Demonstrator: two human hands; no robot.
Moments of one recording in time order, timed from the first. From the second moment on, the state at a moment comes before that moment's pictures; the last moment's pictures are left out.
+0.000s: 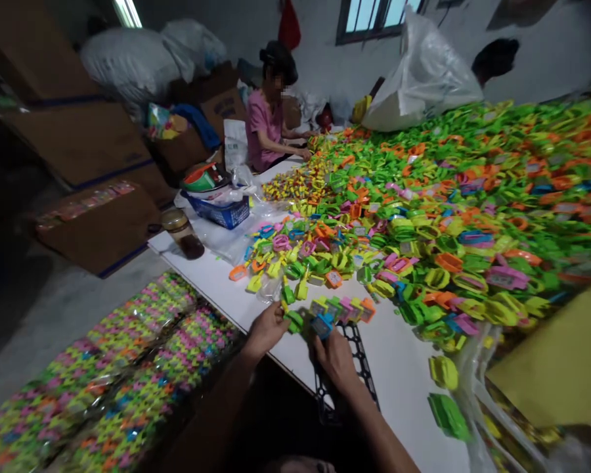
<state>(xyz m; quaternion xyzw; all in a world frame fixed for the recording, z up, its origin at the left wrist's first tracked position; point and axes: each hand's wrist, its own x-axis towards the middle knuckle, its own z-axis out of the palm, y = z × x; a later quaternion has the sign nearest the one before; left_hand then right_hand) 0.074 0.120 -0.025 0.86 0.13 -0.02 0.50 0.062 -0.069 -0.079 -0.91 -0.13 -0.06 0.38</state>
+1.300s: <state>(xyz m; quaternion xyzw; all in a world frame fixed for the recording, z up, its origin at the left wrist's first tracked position) 0.117 -0.009 0.047 0.97 -0.24 -0.01 0.09 0.057 -0.137 -0.049 -0.78 0.08 -0.05 0.62</state>
